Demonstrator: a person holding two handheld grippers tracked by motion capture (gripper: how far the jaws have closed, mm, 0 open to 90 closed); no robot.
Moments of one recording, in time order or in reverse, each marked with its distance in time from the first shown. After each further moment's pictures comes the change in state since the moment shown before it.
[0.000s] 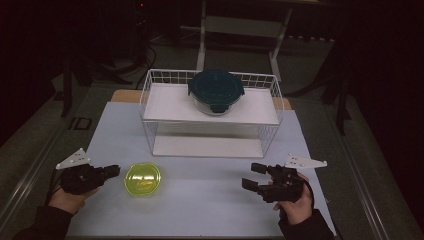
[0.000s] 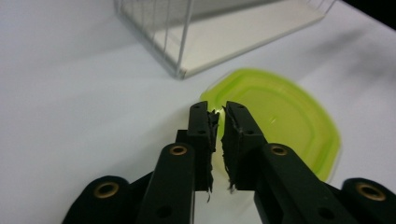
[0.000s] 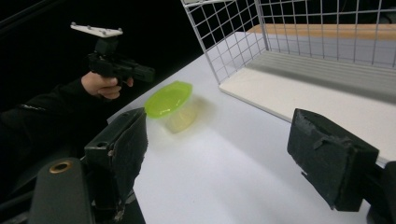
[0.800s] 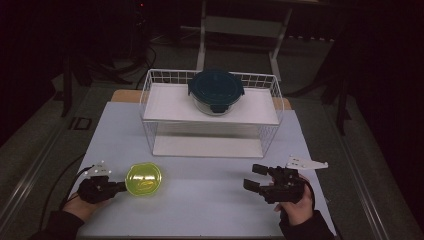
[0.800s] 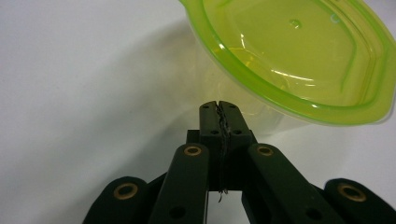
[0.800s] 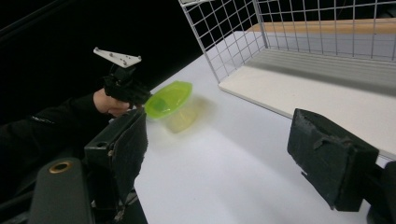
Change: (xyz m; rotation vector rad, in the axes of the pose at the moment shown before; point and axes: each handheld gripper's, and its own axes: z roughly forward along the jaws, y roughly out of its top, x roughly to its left) left arm -0.011 -0.026 0.040 0.186 -0.055 0.052; right arm -0.005 -0.005 -0.002 -0.011 0.007 0.026
